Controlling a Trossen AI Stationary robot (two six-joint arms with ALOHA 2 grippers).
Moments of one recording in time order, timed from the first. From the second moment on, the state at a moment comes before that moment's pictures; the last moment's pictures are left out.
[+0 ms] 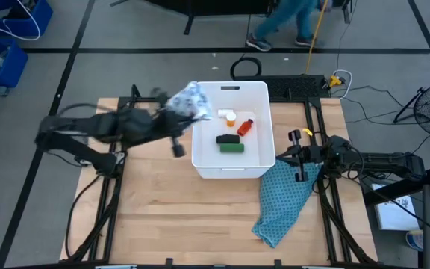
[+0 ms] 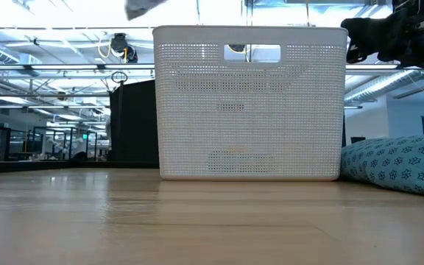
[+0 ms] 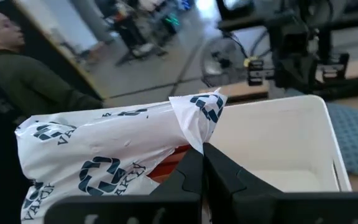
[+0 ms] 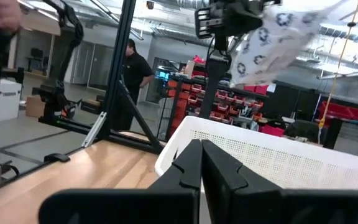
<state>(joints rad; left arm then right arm) -0.12 1.26 1.47 -0.49 -0.54 0.27 -0.17 0.34 0.02 0.57 -0.34 -0.14</state>
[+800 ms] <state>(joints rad) 0.02 1.87 1.81 -0.58 -0.12 0.39 -0.17 0.34 0.02 0.55 -0.34 -0.23</state>
